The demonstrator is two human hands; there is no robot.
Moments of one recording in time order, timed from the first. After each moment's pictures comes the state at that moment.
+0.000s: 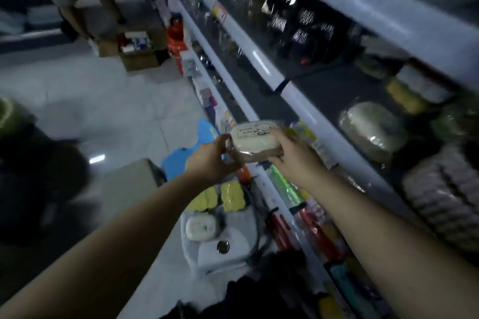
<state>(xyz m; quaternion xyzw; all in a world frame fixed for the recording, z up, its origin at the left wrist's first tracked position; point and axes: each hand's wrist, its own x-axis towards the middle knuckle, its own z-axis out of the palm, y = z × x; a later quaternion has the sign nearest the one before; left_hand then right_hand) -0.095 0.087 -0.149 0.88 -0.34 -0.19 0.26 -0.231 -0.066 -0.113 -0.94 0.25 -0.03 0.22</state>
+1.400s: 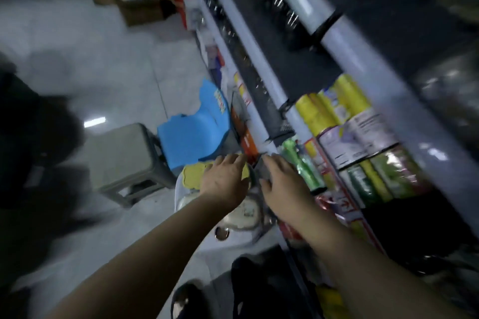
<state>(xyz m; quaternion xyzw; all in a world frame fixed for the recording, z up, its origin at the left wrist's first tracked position) -0.132 0.083 -0.281 0.90 -0.37 -0.20 0.12 -0.229 -0.024 -0.267 -0.93 0.26 0.07 0.26</state>
